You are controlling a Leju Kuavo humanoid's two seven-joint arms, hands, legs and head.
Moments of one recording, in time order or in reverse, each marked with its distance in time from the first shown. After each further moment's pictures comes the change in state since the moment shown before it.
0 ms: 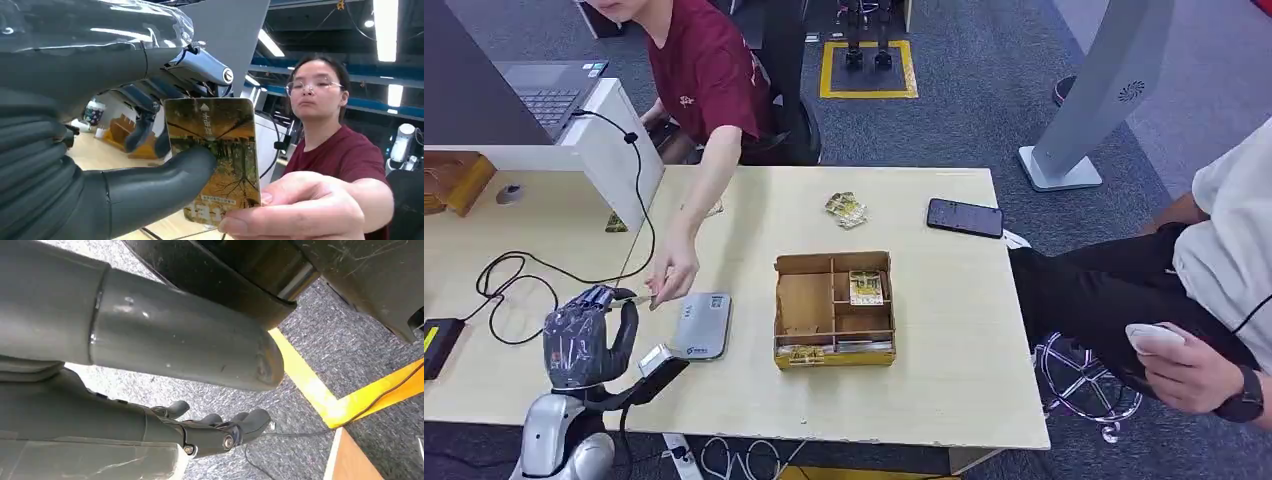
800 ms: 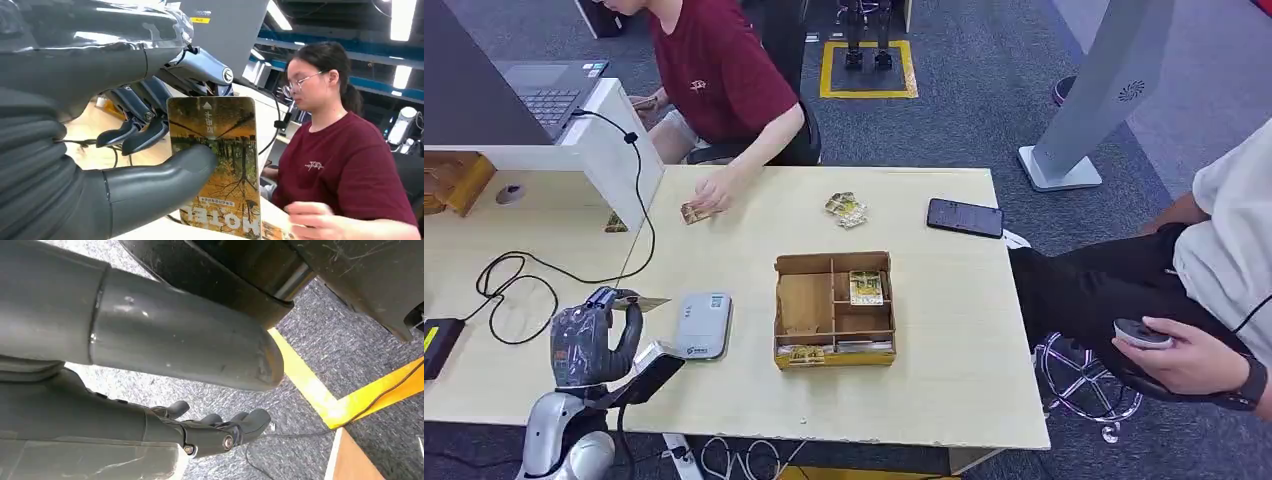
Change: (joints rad) left arm 0.000 -0.002 -0.005 0.000 0.132 -0.062 -0.045; right arm 0.000 0.002 0.000 0.000 -0.013 -0.003 0.000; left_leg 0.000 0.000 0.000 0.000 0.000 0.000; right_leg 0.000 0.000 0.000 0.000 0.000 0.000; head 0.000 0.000
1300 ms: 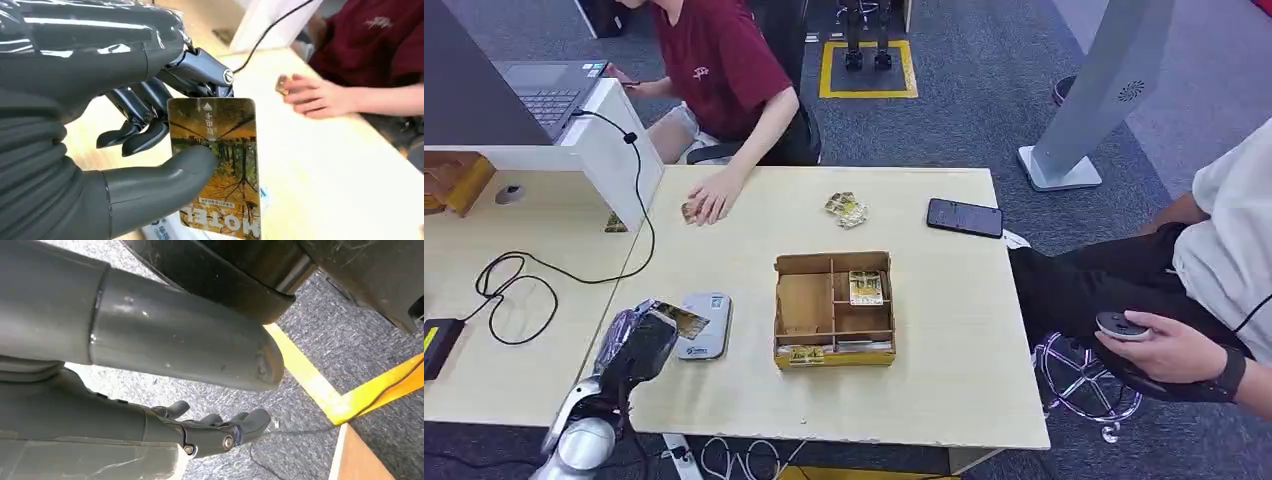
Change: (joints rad) left arm -0.033 -0.036 -0.001 -0.001 0.483 -0.476 0.149; right arm 0.003 0.005 0.000 0.000 -0.014 -0.027 0.018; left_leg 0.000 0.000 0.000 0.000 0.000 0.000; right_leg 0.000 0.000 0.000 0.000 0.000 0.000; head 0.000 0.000
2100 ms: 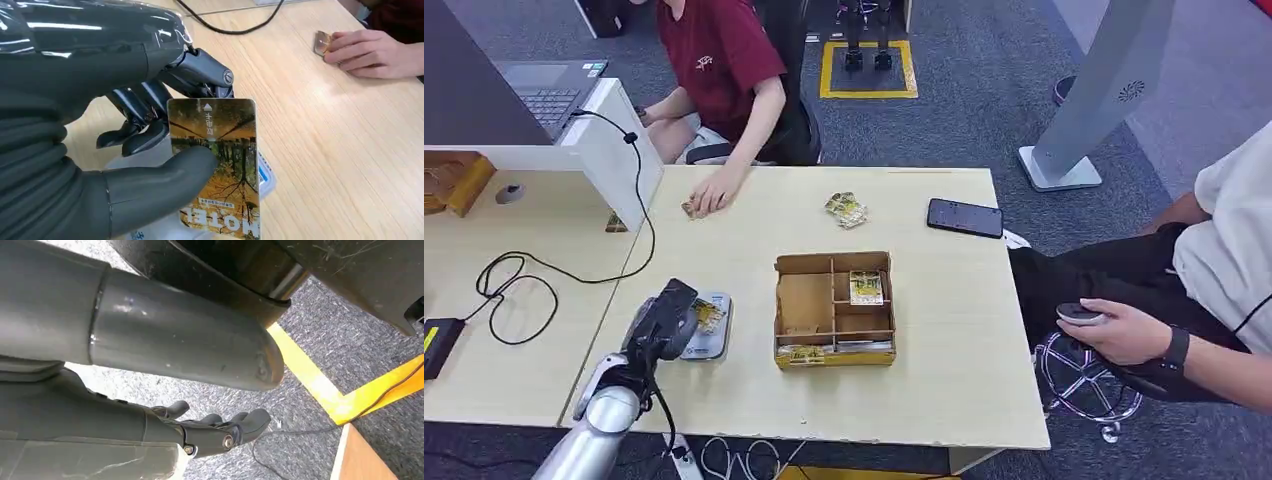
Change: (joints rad) left arm -0.145 -0.047 -0.076 0.167 0.057 -0.009 0.178; right arm -0.002 0.012 0.003 0.000 0.017 -0.009 0.024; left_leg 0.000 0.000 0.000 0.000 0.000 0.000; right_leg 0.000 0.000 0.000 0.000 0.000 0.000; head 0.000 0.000
